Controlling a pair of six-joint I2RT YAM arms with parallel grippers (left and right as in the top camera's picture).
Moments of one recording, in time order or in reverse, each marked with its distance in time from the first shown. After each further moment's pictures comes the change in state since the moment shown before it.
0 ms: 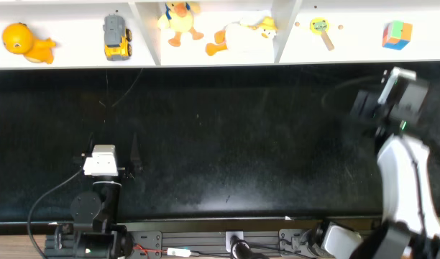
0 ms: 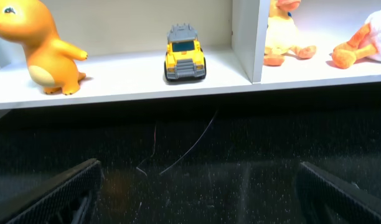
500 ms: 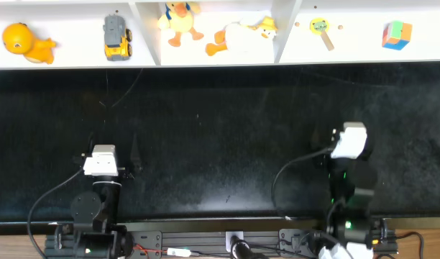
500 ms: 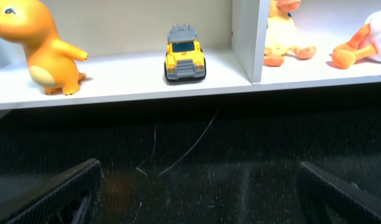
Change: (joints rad) left arm 0.000 0.000 0.000 0.000 0.000 0.000; right arm 0.267 -0.911 -0.710 0.393 -0.157 0.019
